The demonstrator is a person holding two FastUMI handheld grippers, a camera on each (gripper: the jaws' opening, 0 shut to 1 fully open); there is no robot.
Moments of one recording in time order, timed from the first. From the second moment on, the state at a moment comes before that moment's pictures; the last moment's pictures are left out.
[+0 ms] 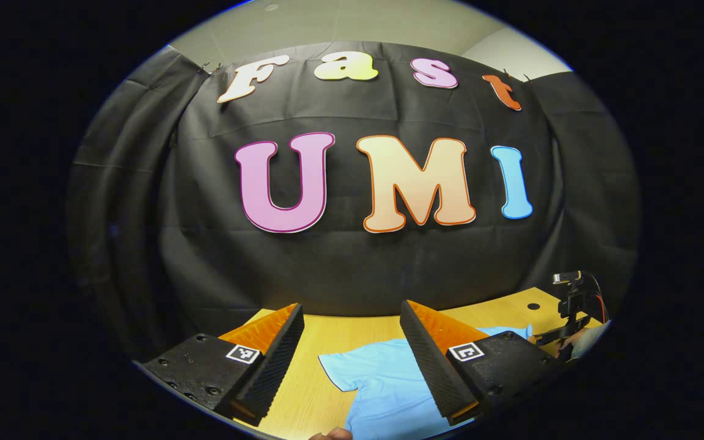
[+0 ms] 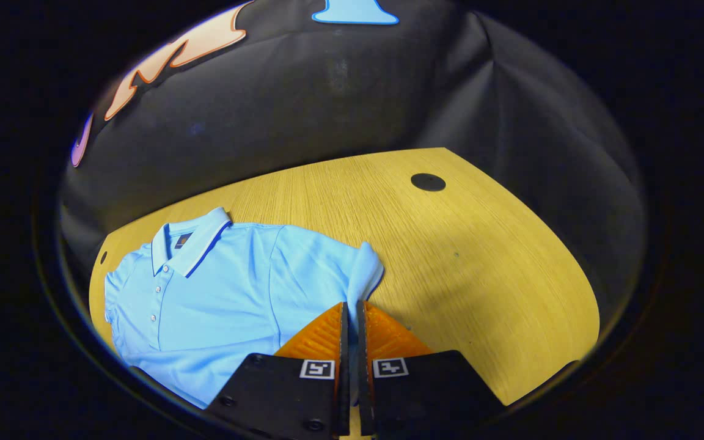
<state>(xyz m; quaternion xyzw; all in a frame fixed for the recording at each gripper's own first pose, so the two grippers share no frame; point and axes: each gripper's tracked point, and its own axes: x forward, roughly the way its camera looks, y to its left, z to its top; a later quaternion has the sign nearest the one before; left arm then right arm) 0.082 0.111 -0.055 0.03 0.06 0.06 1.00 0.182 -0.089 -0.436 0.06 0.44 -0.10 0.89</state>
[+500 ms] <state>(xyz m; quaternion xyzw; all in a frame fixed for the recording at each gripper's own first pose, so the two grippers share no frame) 0.080 0.115 -0.062 0.01 0.07 0.06 1.00 0.210 -0.014 -0.379 0.17 0.39 -0.03 0.90</state>
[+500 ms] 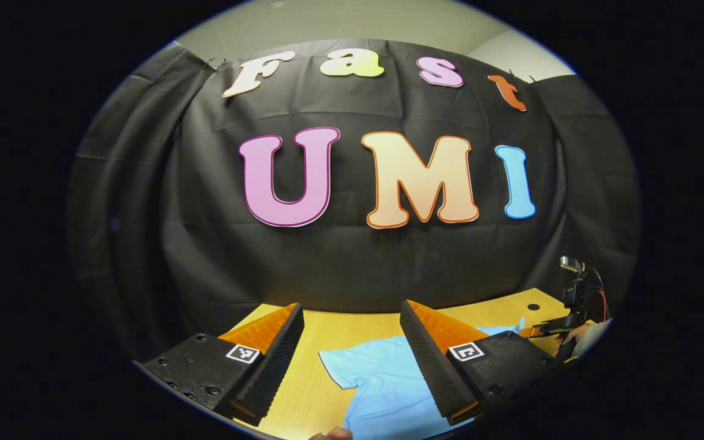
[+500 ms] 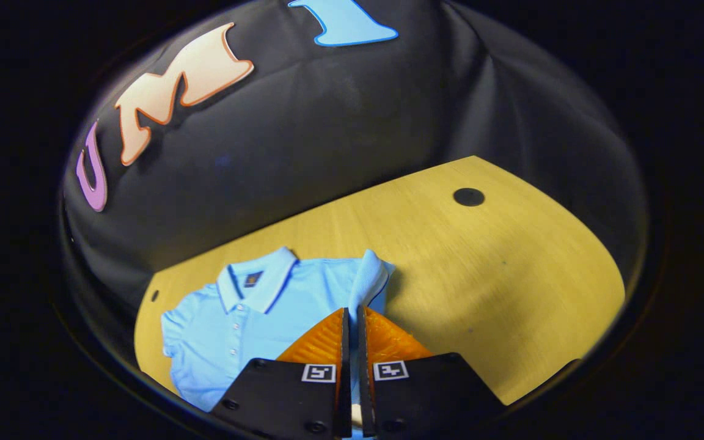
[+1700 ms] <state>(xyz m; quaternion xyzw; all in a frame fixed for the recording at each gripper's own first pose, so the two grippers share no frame) 0.128 0.156 -0.156 0.00 0.14 0.10 0.99 0.191 0.061 -0.342 0.14 0.36 0.06 0.92</state>
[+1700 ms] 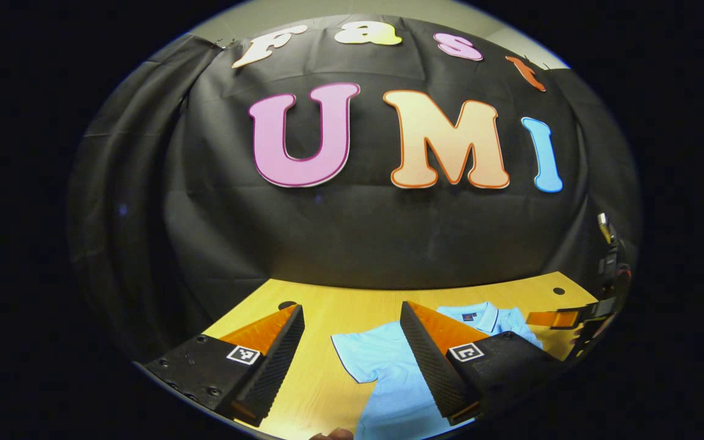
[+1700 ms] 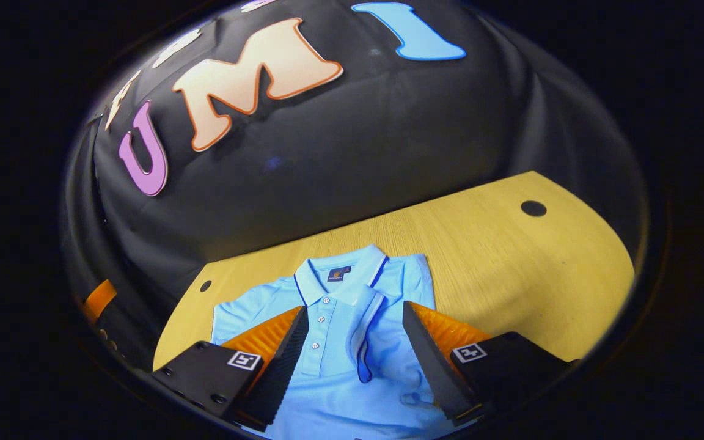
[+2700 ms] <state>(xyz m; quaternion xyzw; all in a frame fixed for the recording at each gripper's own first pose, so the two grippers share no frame) 0.187 0.186 -0.358 -0.04 0.34 0.13 0.93 0.101 -0.012 -0.327 0.11 0.38 0.01 0.92</state>
